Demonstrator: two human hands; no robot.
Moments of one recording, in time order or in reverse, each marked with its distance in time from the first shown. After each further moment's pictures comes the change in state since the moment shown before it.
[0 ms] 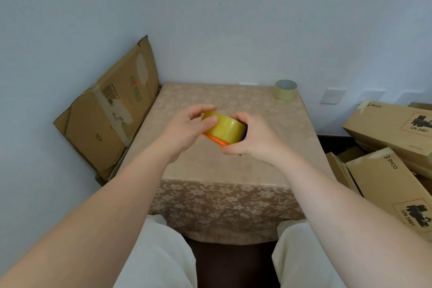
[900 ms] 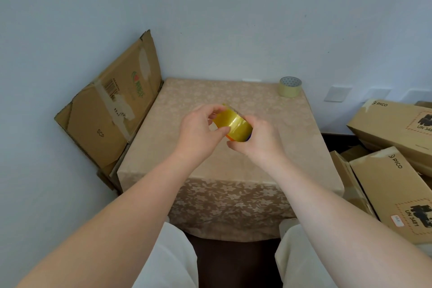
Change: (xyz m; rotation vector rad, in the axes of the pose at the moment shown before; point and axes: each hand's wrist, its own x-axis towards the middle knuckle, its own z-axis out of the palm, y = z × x) left_hand -0.009 0.001 0.031 0.360 0.250 0.163; right_hand 0.003 0.022 0.022 -0.202 0.267 0.026
